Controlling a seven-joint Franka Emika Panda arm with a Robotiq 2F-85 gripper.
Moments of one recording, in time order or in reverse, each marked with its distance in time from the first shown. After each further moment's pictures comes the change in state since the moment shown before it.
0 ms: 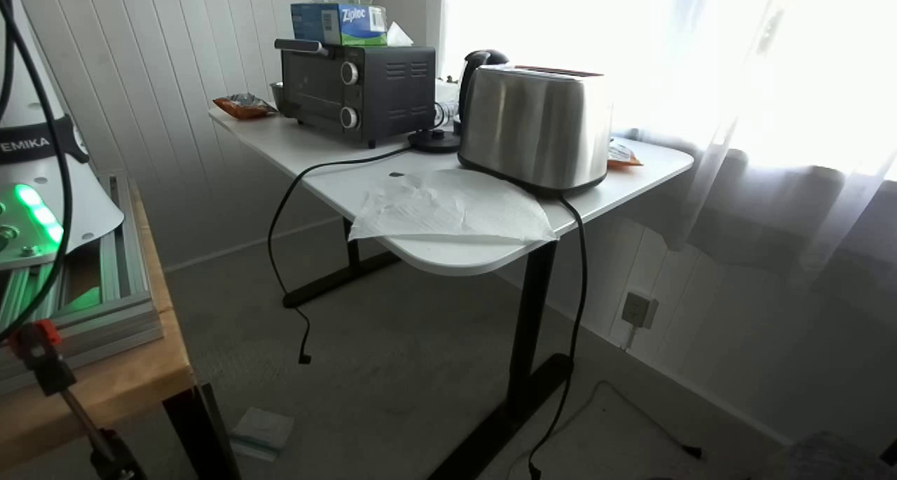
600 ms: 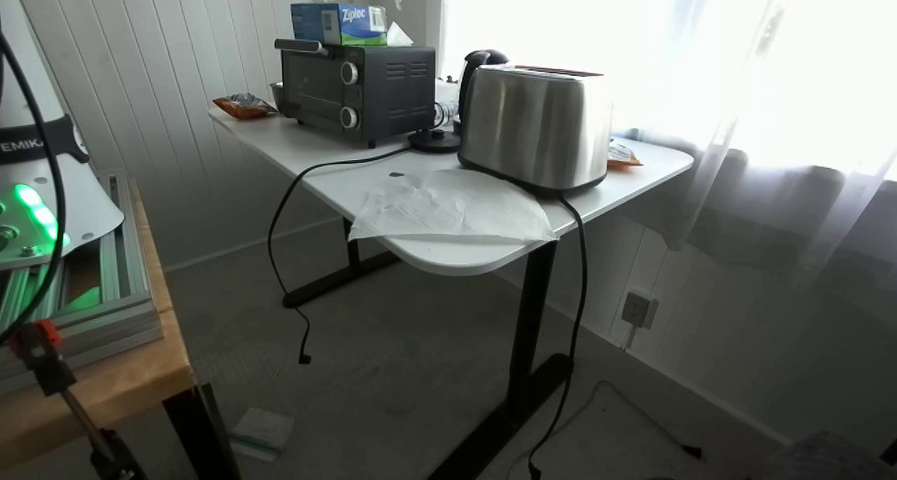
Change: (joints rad) arm -0.067 -0.074 -0.037 -0.011 -0.193 -0.092 0.166
